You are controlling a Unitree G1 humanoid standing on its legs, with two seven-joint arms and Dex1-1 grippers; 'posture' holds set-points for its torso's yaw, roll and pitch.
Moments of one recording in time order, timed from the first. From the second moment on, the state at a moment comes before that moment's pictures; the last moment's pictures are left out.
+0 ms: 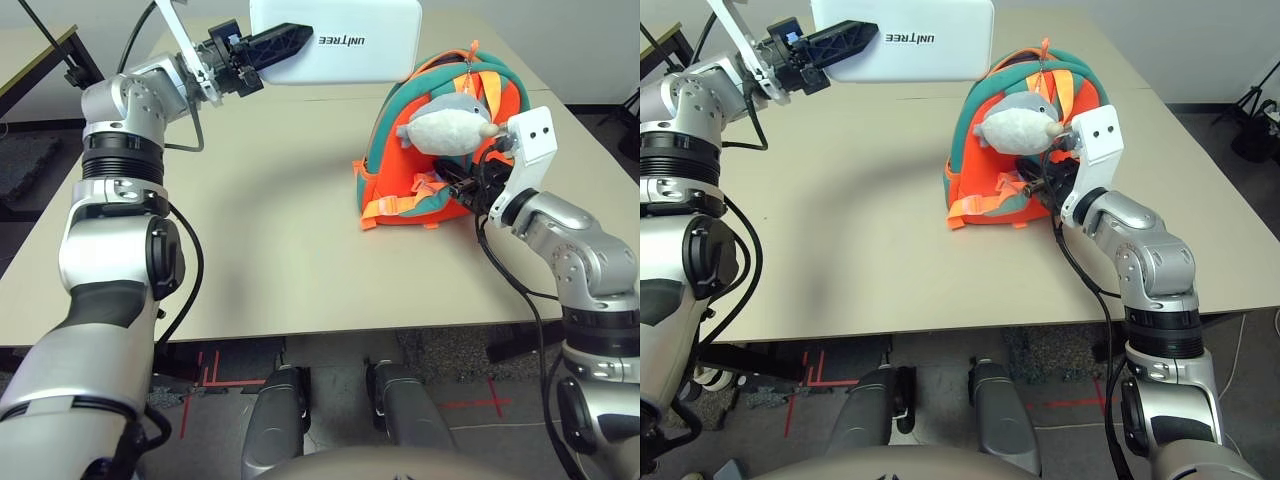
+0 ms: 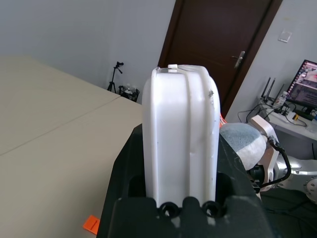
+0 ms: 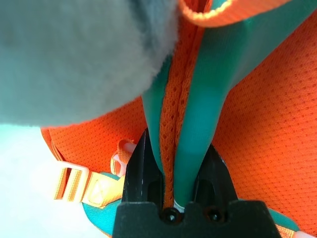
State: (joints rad) left arm -1.33 0.48 0.15 0.92 -0.50 0.59 -1.17; right arm -0.46 -0.46 -0.13 -0.16 0.42 0.72 0.42
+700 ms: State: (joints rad) left arm -1.34 0.43 -0.01 1.00 -0.30 0.46 -1.35; right arm -0.47 -0.46 -0.13 -0.12 0.41 0.70 0.43
